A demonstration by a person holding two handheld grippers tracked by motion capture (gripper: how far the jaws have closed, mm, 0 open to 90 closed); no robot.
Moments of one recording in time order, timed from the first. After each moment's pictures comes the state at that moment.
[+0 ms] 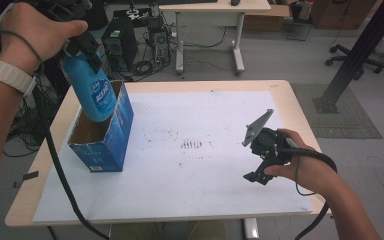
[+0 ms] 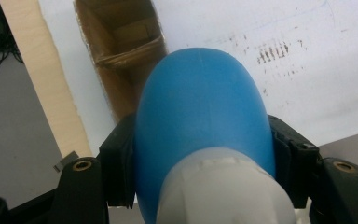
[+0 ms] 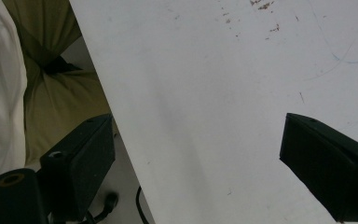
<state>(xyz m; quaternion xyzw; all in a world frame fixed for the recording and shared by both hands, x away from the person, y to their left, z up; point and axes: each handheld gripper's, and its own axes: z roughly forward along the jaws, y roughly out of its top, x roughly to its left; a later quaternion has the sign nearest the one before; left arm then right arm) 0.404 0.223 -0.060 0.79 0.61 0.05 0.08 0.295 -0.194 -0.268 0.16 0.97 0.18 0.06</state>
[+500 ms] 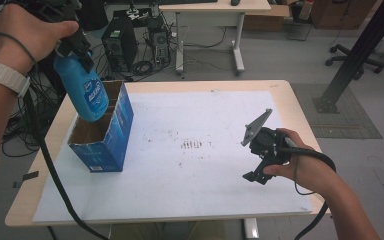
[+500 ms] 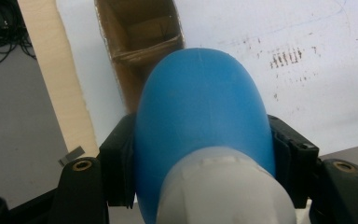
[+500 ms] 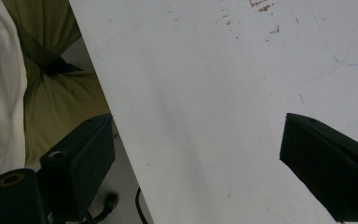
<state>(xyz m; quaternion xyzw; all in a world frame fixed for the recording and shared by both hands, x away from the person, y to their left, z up) 0.407 0.239 -0.064 0.77 0.63 0.05 0.08 0.296 -0.192 -0.269 0.16 0.97 0.18 0.05</state>
